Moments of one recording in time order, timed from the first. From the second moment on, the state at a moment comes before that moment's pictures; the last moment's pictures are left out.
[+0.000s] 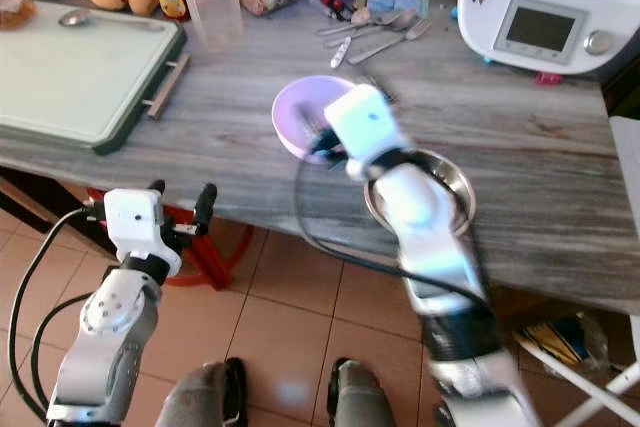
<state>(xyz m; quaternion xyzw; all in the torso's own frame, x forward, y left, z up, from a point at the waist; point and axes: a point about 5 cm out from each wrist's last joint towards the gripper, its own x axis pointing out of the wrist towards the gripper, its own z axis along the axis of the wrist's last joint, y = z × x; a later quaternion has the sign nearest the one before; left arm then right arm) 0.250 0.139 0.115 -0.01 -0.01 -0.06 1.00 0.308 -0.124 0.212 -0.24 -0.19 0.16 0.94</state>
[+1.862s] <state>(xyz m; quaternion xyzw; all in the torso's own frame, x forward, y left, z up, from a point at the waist) 0.237 0.139 0.117 -0.04 -0.01 -0.11 0.99 0.269 -0.174 0.134 -0.13 0.07 -0.01 0.99</state>
